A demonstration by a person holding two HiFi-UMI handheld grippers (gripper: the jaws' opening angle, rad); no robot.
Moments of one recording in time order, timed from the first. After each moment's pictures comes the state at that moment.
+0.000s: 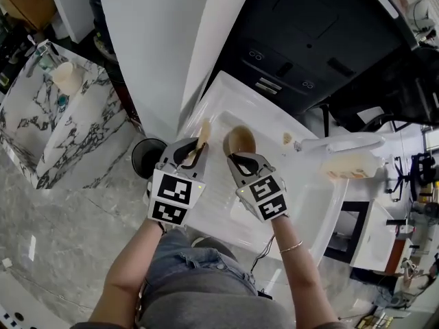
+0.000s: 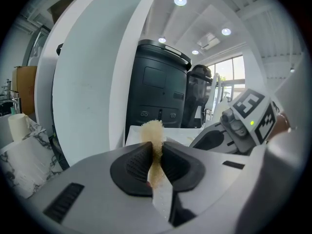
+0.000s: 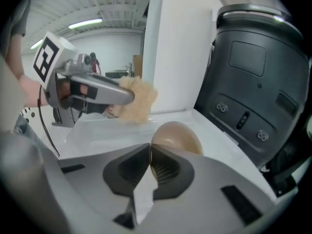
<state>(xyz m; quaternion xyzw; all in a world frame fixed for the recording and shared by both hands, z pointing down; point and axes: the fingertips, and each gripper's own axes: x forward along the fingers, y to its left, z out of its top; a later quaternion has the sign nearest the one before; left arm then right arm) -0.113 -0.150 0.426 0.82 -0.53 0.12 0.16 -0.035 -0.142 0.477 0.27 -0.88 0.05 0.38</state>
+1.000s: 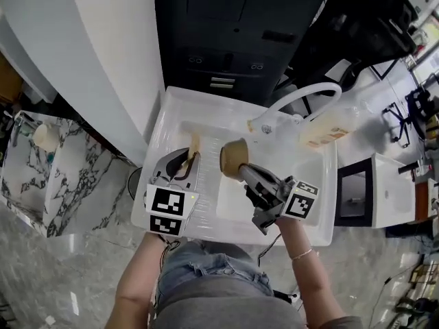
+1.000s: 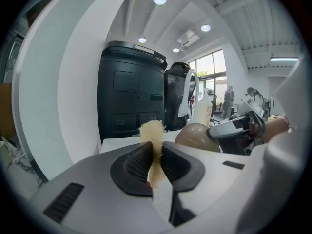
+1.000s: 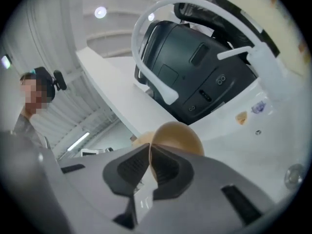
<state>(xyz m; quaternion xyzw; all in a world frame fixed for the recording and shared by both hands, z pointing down) -0.020 -0.149 0.392 0.87 -0.46 0.15 0.10 0.093 -0.113 0.390 0.28 -0.88 0.37 -0.12</state>
